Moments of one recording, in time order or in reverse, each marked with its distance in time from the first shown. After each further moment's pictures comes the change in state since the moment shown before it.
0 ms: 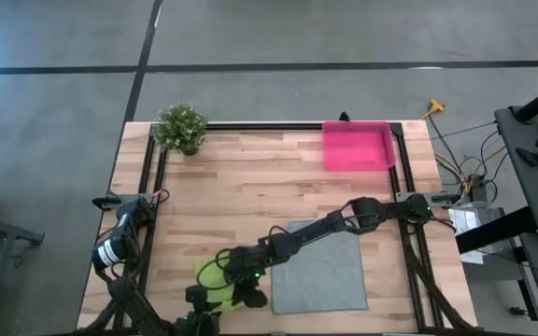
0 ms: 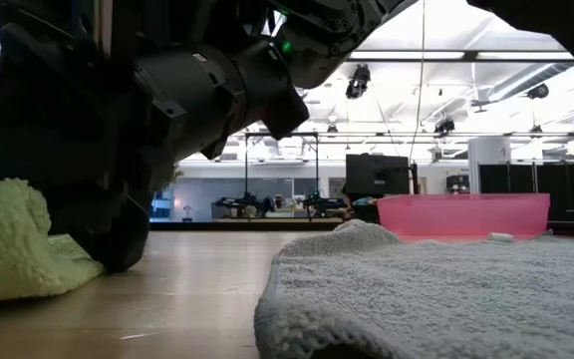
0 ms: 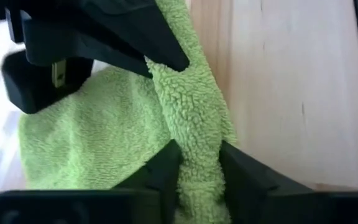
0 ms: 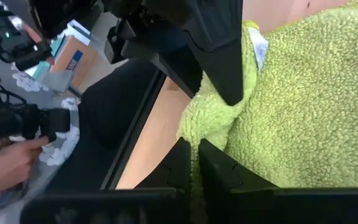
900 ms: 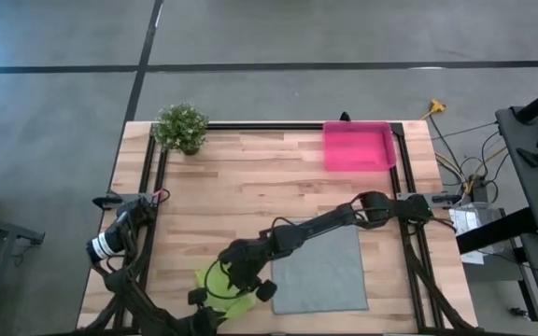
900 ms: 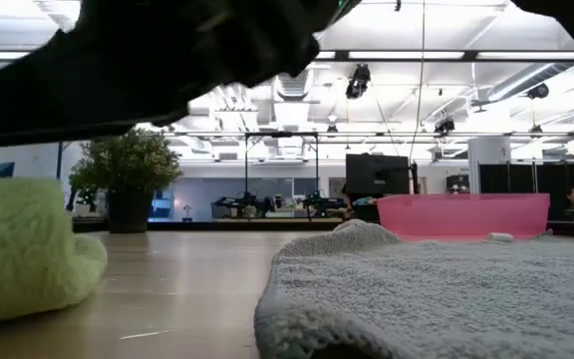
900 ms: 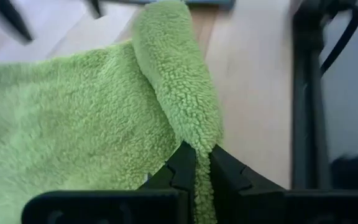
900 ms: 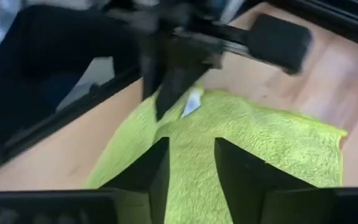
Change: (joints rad) left arm -0.012 -0.053 -0.202 0.460 -0.078 -0.173; right arm 0.002 -0.182 0.004 -0.171 0.101 -0.729
